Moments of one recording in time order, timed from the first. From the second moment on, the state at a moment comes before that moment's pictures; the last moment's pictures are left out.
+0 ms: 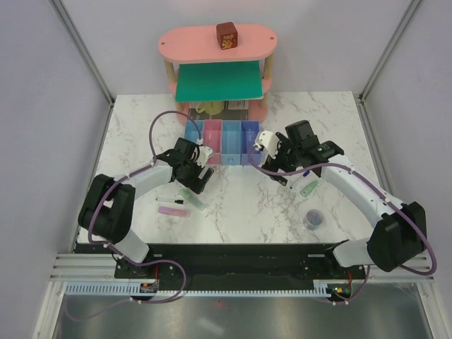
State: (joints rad) left arm -0.41 1.59 0.91 -0.39 0.08 0.23; right arm 0.49 1.38 1.15 -0.65 -0.26 -0.65
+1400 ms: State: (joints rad) left arm -0.48 1.54 1.14 -0.50 0.05 0.20; right arm 0.06 1.51 0.87 -0.58 -0.24 -0.84
